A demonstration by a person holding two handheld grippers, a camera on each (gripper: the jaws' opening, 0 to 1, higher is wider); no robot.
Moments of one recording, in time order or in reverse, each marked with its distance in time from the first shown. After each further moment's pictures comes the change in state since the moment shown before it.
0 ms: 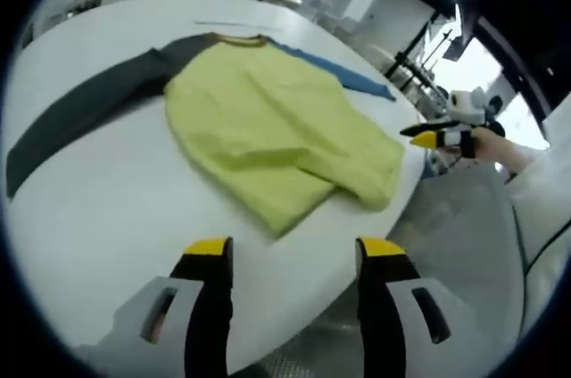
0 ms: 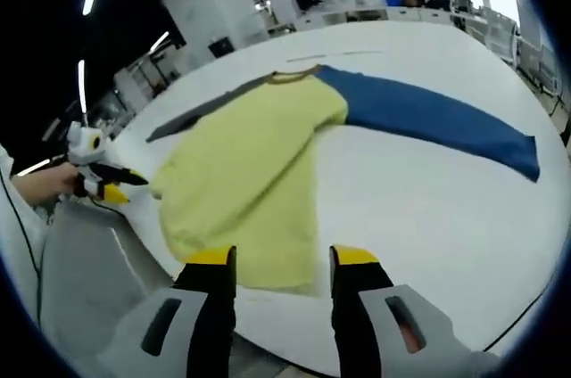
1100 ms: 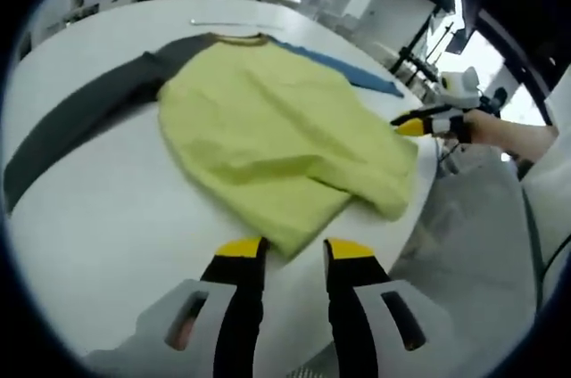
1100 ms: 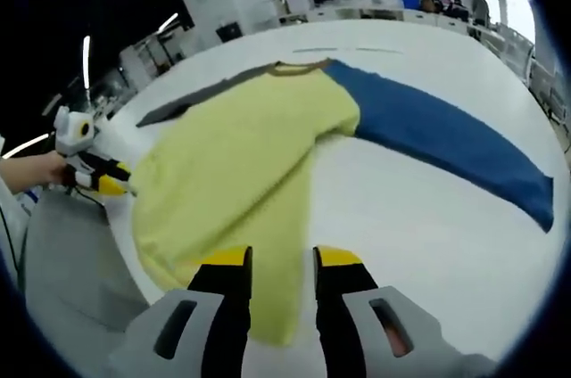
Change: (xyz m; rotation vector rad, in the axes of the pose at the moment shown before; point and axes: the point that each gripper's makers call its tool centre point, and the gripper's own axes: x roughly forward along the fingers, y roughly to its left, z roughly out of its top) left arm 0.020 0.009 0.007 0.031 0.001 0.033; right arm 0.041 -0.014 0.016 -0.091 0.050 -0.003
